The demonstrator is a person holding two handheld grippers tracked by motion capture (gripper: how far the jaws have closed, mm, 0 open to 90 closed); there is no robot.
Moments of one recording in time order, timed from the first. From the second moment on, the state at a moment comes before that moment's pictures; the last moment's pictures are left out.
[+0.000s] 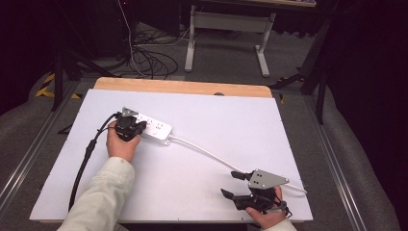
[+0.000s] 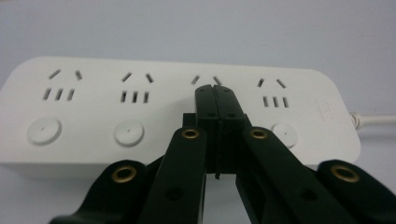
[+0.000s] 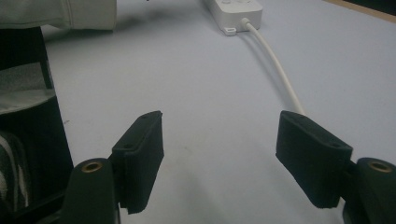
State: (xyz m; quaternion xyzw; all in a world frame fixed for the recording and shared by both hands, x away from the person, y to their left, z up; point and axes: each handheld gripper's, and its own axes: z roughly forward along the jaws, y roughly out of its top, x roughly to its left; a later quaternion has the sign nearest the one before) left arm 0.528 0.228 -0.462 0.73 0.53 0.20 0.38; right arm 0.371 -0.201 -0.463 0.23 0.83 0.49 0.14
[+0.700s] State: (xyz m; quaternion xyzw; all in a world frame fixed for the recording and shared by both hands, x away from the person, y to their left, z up) left arm 0.504 0.248 -0.426 0.73 0.49 0.19 0.43; right arm 0.371 -0.201 -0.463 0.23 0.83 0.49 0.14
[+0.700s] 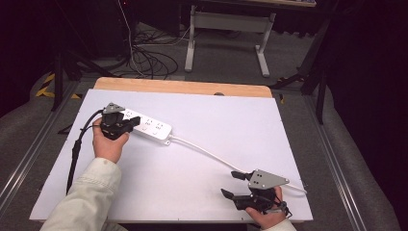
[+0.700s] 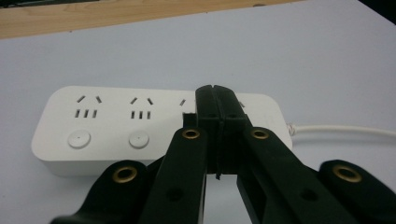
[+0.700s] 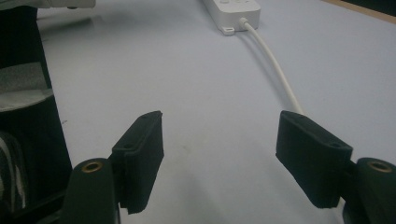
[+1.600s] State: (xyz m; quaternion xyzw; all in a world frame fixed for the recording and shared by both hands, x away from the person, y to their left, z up) left arm 0.454 0.253 -0.390 0.75 0.41 0.19 0.48; right arm 0.370 -0.200 -0.463 0.23 0.83 0.49 0.15
